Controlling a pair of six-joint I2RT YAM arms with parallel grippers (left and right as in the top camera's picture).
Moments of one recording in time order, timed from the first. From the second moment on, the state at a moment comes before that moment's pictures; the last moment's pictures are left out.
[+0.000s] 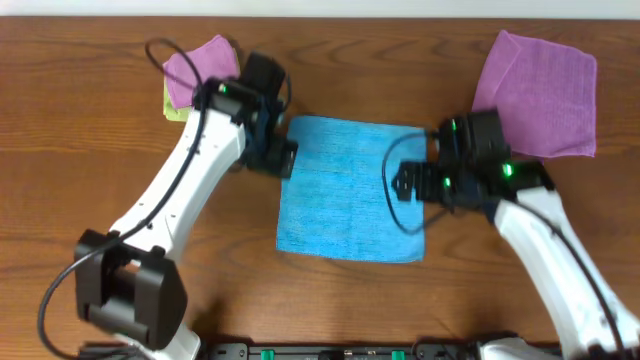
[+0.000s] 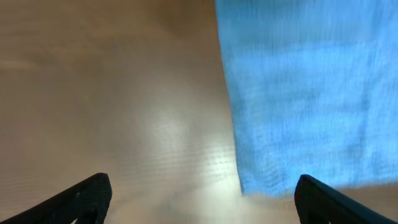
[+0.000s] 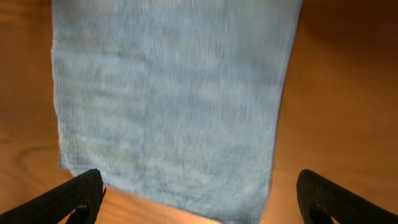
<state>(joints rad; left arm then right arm) -0.37 1.74 1.47 -1.20 0.03 -0.12 0.20 1.32 0.95 -0.81 -0.25 0.33</state>
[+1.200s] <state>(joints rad) -0.37 1.43 0.58 -0.32 0.42 -0.74 0.34 0.97 0.39 -0.46 -0.16 0.86</state>
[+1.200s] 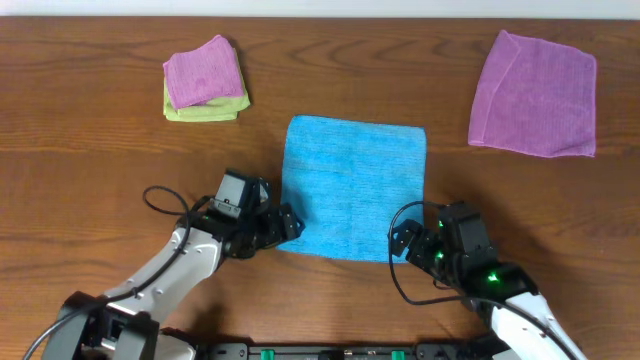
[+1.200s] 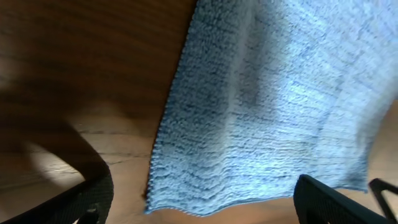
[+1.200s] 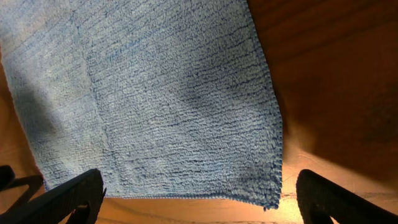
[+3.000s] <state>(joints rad) -0.48 1.52 0.61 -0.31 0.30 -0.81 0.34 0.97 0.39 -0.46 -0.12 0.86</state>
